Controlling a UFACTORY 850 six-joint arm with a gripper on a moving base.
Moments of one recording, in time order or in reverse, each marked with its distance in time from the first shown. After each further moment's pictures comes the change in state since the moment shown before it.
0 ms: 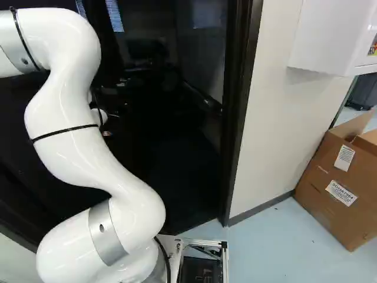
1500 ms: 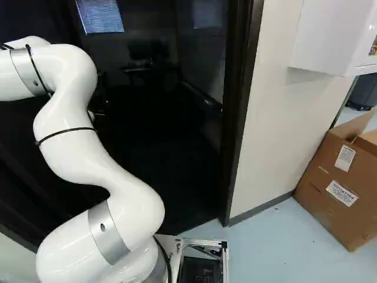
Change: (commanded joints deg) arm 4.7 -13.7 -18.7 -6.4 0.0 0.0
